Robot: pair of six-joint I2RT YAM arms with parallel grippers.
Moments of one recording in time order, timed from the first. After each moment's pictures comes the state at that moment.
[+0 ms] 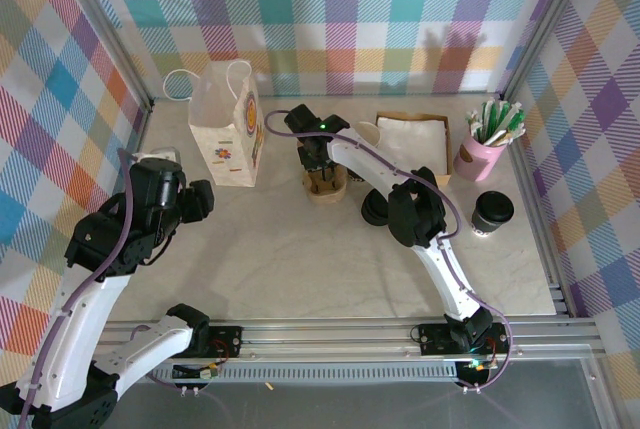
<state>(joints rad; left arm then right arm) -0.42 0.87 1.36 -1.24 -0.38 -0.44 0.73 2.38 2.24 -1.05 0.29 0.39</state>
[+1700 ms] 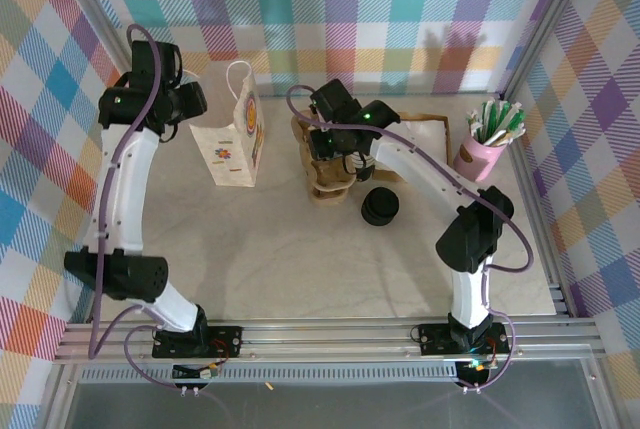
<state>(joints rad) -0.06 1.62 2.02 -1.15 -0.18 -0.32 0.73 1.93 2.03 -1.05 0.07 0.31</state>
